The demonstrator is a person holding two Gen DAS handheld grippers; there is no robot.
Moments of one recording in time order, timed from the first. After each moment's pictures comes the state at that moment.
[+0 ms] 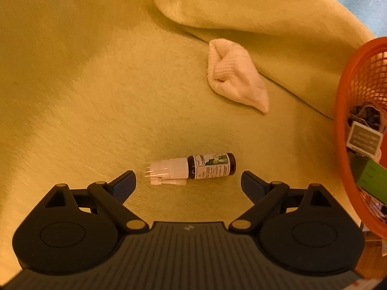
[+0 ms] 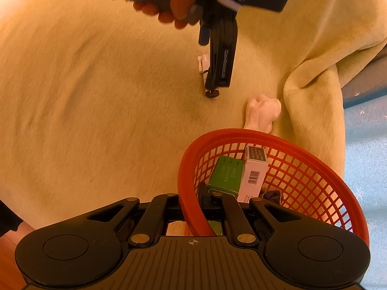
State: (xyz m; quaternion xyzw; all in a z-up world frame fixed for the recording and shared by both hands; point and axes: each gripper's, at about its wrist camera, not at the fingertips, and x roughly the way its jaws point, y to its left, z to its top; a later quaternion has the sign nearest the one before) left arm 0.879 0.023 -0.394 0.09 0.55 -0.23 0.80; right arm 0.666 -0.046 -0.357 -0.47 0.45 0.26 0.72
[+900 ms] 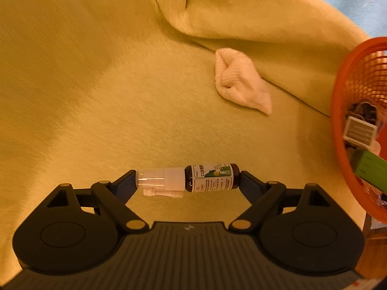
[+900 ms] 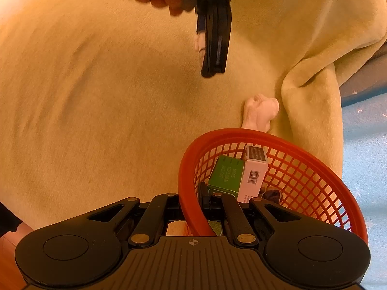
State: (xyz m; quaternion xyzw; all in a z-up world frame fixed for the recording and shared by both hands) left arm 0.865 0.039 -0.370 0.11 0.53 -0.23 0.81; right arm 0.667 -0.044 -0.360 -0.47 0.45 0.25 0.72
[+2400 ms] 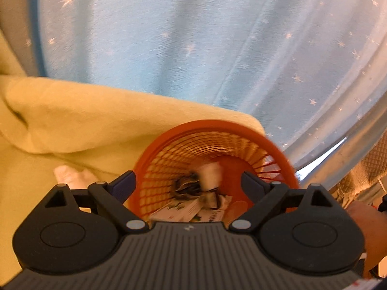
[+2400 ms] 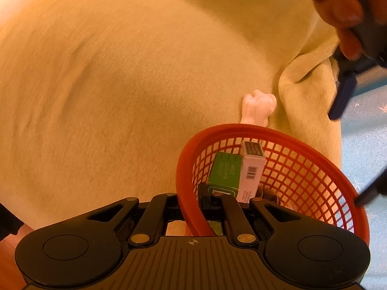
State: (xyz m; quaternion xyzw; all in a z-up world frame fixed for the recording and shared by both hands) left arm 0.828 -0.093 -0.237 0.10 0.44 -0.50 0.74; right arm 0.664 -0.050 -0.353 -0.46 0.45 0.23 0.73
